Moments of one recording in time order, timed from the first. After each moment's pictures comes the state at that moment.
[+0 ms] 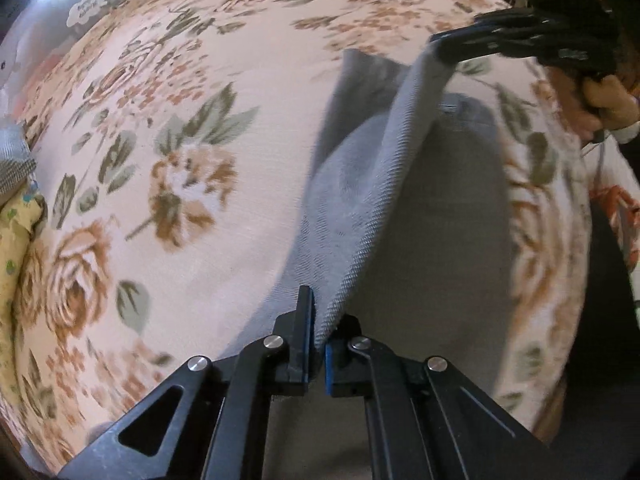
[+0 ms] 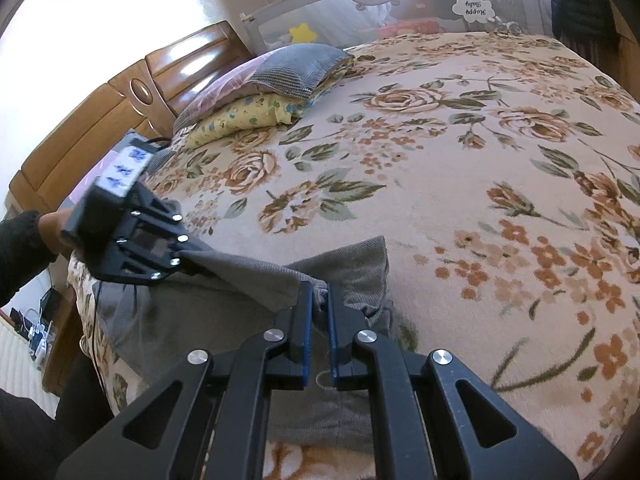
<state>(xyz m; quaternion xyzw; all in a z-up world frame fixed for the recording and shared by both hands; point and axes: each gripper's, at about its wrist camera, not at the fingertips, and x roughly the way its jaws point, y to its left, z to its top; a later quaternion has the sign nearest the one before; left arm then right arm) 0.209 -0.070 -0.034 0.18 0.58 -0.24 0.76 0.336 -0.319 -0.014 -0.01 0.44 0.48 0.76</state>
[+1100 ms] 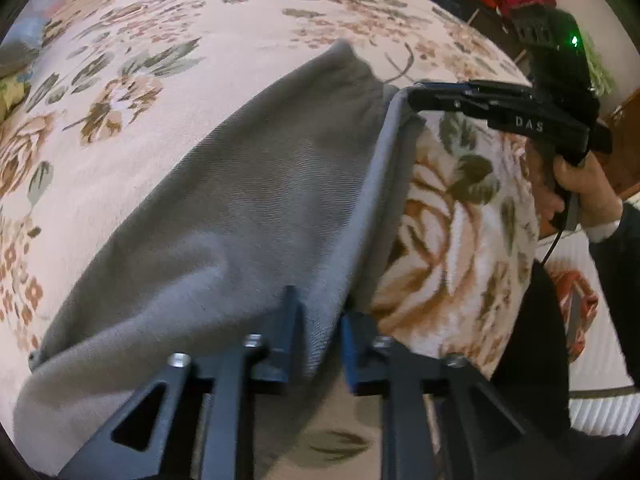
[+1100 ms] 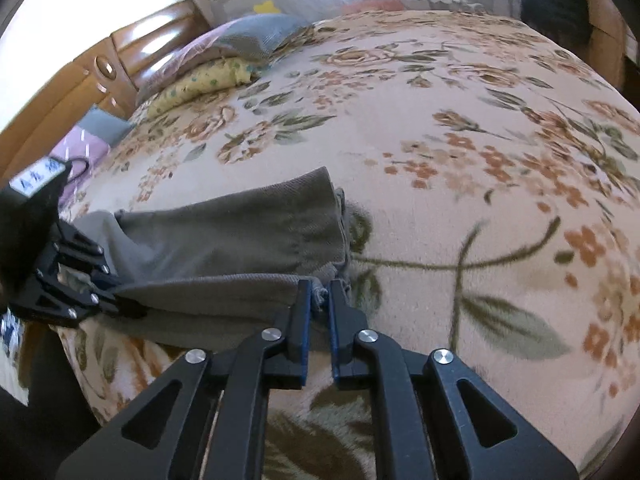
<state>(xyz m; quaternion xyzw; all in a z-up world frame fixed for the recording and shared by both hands) 0.140 -0.116 -0.054 0.00 0.59 -0.20 0.78 0.294 -0.361 -0.047 -0.05 0.47 0.40 0.78</state>
